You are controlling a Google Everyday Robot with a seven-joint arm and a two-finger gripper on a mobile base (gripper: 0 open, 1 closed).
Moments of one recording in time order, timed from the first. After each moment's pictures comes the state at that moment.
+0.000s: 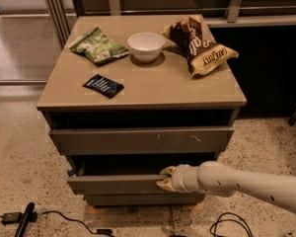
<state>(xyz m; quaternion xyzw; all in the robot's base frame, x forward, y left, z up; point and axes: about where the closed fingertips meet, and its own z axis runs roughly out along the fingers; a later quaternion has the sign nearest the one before) 0.537 -0.063 0.437 -0.53 0.75 0.15 0.36</state>
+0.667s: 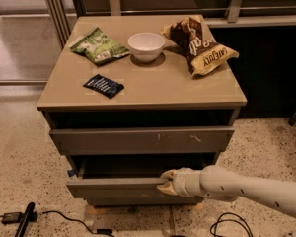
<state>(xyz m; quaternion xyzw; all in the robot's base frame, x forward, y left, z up) 0.522 -0.067 0.434 -0.53 0.75 0.15 0.36</state>
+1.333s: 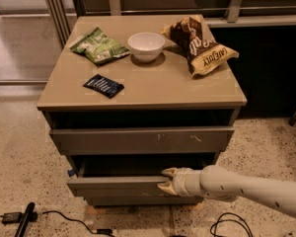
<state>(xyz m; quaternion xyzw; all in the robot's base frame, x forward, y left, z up) 0.522 -0.067 0.434 -0.53 0.75 0.15 0.36</state>
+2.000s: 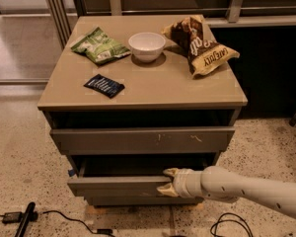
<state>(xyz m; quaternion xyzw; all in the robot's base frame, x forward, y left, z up) 0.520 -0.069 0.434 -0.53 0.75 0.15 0.36</state>
